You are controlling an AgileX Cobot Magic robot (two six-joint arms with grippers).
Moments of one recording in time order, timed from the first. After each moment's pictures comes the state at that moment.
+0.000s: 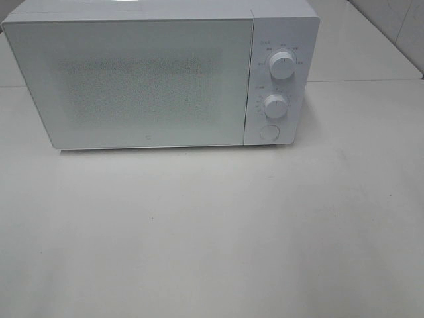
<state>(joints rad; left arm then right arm) -0.07 0.00 -0.52 -0.08 1.07 0.03 0.05 0.57 -0.52 -0.17 0.29 0.13</state>
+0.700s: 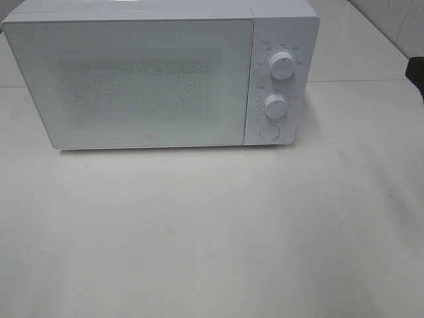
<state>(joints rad) -0.07 0.00 -0.52 -0.08 1.07 0.03 0.05 0.98 -0.41 -0.17 -0.29 0.16</state>
